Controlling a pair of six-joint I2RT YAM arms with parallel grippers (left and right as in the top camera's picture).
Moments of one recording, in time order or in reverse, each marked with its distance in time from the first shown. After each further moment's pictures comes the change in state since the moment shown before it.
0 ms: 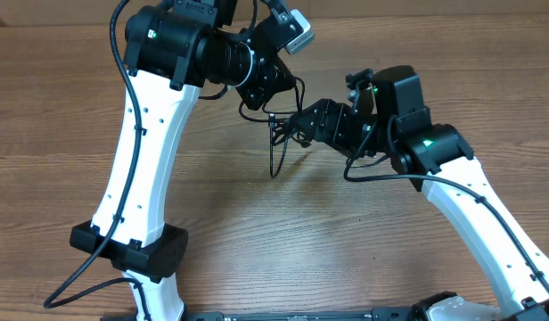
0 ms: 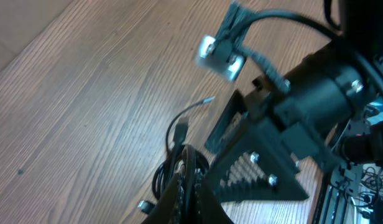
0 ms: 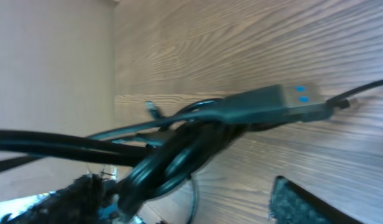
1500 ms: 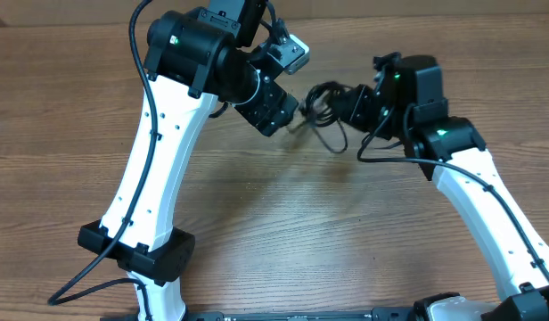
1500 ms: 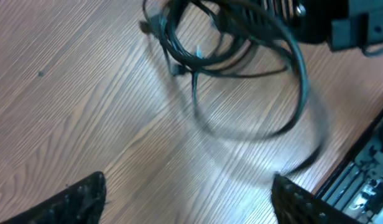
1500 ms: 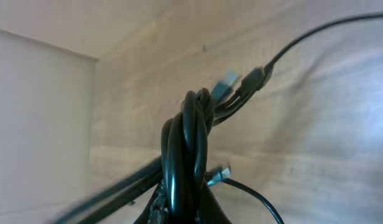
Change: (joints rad) left arm -0.074 0.003 0.000 -0.154 -0.304 -0.157; right arm -0.114 0.032 0.000 0.113 0.126 -0.061
